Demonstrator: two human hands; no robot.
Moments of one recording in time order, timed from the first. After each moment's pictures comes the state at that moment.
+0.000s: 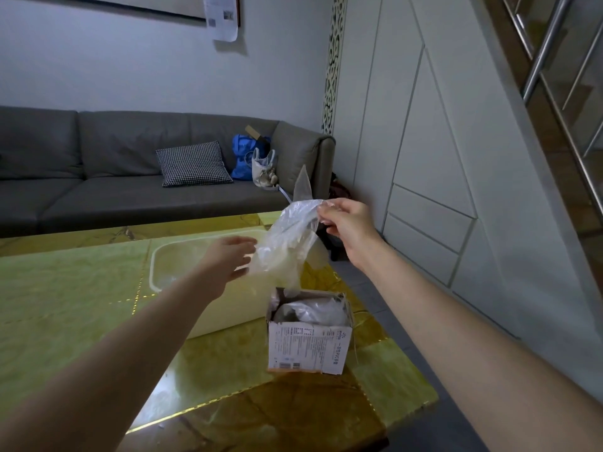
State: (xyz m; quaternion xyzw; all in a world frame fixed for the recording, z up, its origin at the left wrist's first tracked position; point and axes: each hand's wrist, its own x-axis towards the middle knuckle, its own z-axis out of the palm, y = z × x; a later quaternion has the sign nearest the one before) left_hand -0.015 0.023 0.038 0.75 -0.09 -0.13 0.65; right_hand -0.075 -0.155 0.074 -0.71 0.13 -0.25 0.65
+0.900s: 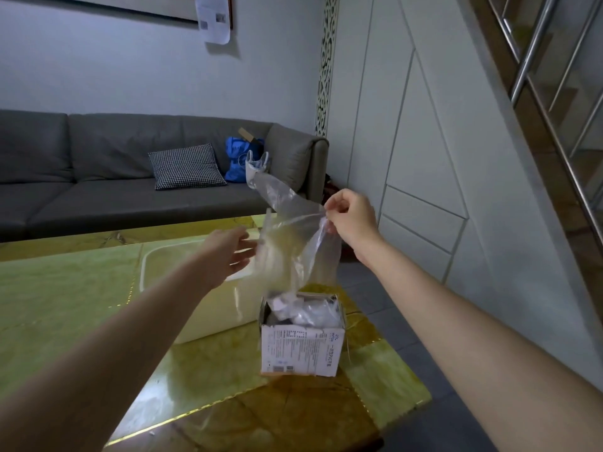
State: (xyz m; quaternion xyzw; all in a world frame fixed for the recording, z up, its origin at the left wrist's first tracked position) left_hand -0.012 0.009 0.056 0.69 -0.04 -0.19 0.70; right_hand -0.072 -0.178 0.079 -0.82 0.14 -0.31 0.47
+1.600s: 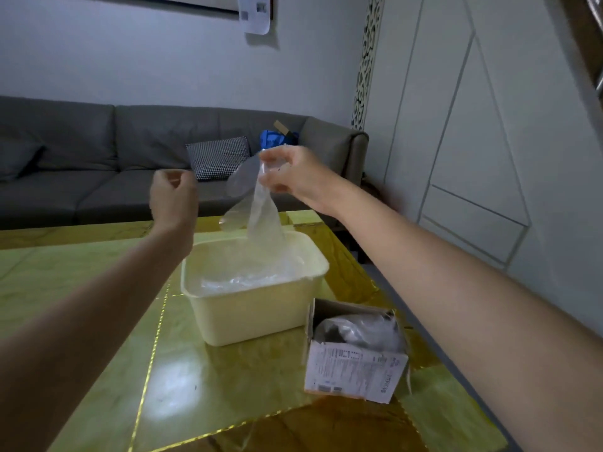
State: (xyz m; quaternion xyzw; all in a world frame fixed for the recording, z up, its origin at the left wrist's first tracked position) left_hand 0.064 0.090 0.078 0.69 0.01 0.23 0.69; right_hand 0.022 -0.075 0.124 -0.81 -0.10 -0.10 0.56
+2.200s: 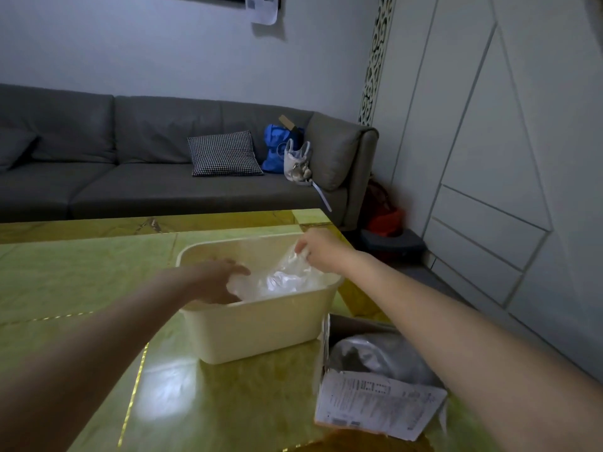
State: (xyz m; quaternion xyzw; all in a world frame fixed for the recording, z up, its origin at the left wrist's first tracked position) left_hand 0.102 0.087 -0.014 0.96 -0.24 -0.12 -0.04; right_hand 0.073 -0.113 0.009 -0.99 0.00 0.00 0.16
